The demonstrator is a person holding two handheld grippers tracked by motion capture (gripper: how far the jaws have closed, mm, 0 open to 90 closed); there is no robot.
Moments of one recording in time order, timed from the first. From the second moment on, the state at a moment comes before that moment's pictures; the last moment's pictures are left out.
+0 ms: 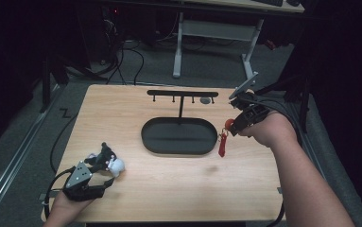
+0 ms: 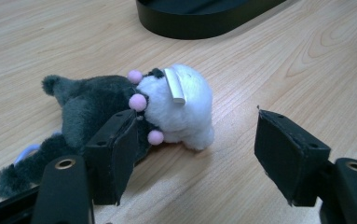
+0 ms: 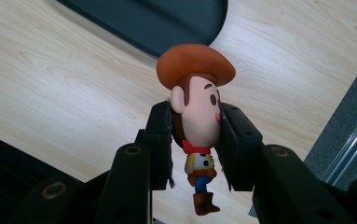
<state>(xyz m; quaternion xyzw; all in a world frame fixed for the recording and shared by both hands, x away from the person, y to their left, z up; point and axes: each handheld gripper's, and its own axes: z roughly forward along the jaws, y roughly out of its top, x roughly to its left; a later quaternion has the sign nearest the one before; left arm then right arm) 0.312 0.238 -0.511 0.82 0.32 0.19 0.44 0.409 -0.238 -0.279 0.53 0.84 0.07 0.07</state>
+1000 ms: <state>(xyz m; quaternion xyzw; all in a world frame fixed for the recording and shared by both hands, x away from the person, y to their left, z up) 0.313 0.239 -0.512 0.82 0.32 0.19 0.44 0.477 -0.226 -0.273 0.54 0.83 0.10 0.08</state>
